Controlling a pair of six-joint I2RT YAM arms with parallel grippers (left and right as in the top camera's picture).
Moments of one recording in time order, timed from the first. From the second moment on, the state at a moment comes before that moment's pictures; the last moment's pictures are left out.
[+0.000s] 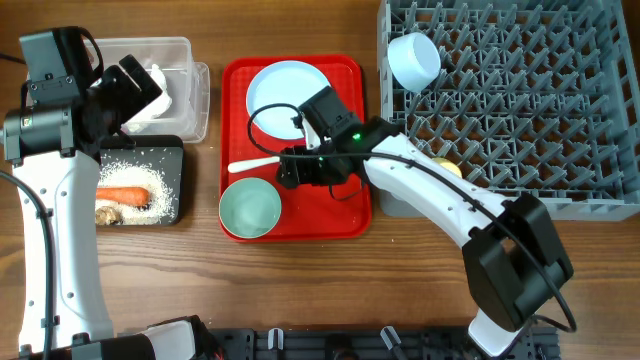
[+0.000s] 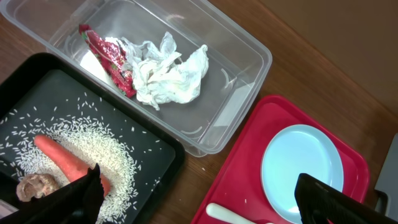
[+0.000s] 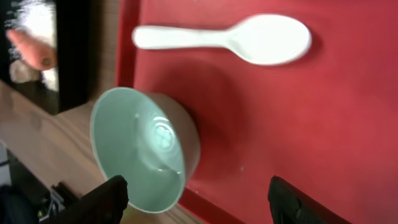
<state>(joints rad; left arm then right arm) 0.19 1.45 1.51 -0.96 -0.04 -0.47 0.69 1.87 1.35 -0.63 -0.37 0.56</state>
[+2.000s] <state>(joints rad) 0.19 1.45 1.51 -0.96 -0.04 -0.47 0.55 1.82 1.41 -0.74 1.16 -0.32</state>
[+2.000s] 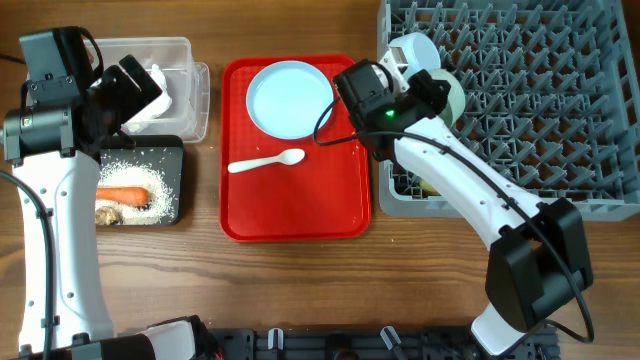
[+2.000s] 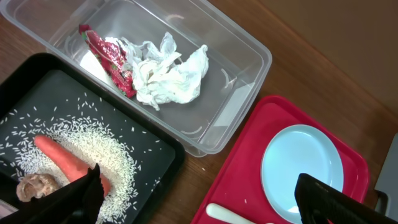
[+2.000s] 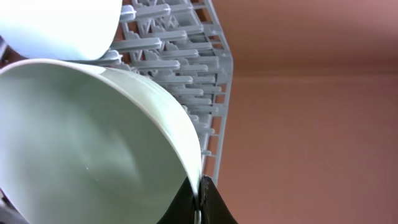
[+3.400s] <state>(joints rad) 0.19 1.45 1.51 -0.96 -0.04 -0.47 0.62 1.86 1.74 -0.72 0.25 0.18</state>
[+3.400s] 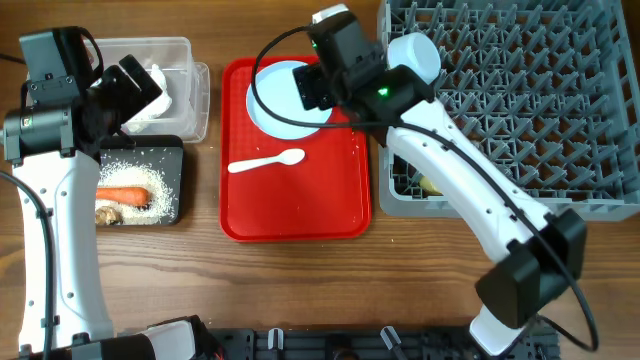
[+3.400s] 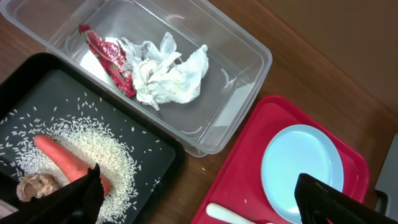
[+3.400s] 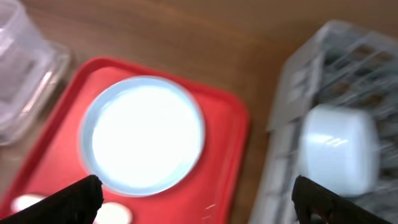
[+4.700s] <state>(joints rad) 0.19 1.45 1.51 -0.96 -0.04 -0.47 0.49 1.92 1.68 -0.57 0.20 0.41</state>
